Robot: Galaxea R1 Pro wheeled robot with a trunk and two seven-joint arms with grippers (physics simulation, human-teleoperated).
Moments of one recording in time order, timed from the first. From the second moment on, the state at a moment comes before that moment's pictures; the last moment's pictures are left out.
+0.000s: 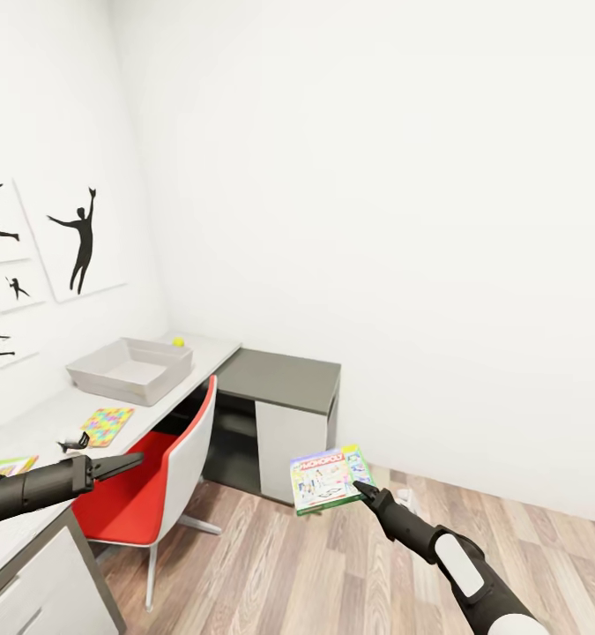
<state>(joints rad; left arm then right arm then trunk) -0.40 0.35 0.45 -1.28 -0.01 1.02 -1.57 -0.49 -0.04 -0.10 -0.57 -0.83 0.50 0.50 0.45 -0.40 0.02</state>
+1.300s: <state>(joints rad) -0.40 0.35 0.45 -1.28 -0.01 1.02 -1.57 -0.49 -0.04 -0.11 -0.57 -0.83 0.50 0.50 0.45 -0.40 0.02</state>
